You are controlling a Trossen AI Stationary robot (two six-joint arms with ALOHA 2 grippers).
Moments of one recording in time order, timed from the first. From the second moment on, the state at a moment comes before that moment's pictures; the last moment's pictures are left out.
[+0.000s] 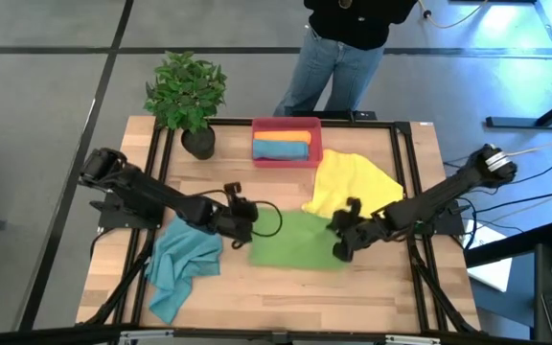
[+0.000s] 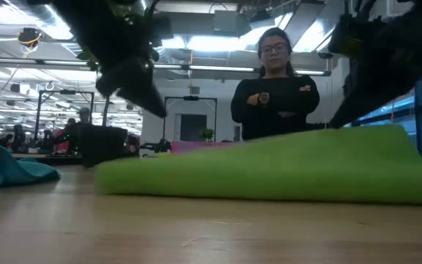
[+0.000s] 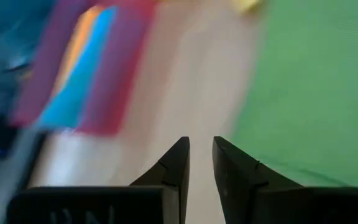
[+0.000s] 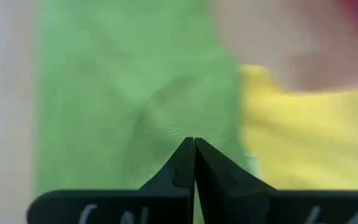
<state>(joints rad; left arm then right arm) -0.29 1.57 0.93 -0.41 -0.72 -0.23 0.45 1.33 0.64 -0.27 0.46 0.62</state>
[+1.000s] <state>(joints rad) -0.50 1.81 0.93 0.00 -0.38 -0.13 0.36 1.37 0.62 -0.32 0.40 0.67</state>
